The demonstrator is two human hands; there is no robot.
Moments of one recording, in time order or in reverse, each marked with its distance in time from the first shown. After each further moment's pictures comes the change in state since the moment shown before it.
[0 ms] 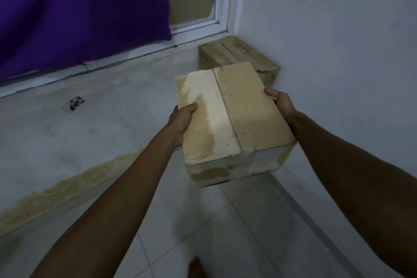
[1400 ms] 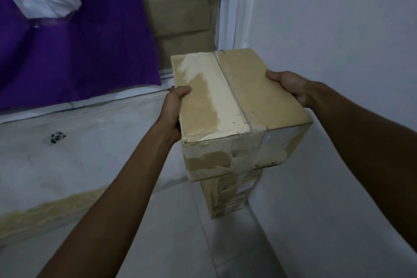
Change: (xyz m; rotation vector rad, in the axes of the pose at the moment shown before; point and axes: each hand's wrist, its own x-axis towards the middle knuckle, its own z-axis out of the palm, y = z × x) left_hand 0.078 0.160 0.152 -0.426 -0.030 0.241; right_hand 0.174 -0.235 -0.073 -0.423 -0.276 0.035
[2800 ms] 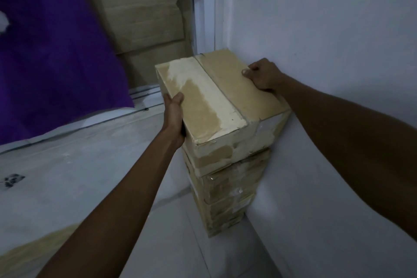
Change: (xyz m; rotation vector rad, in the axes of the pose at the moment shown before) left_hand 0.151 -0.020 0.039 0.074 0.132 0.163; right_hand 0.168 -0.040 -0.052 -0.719 0.362 -0.389
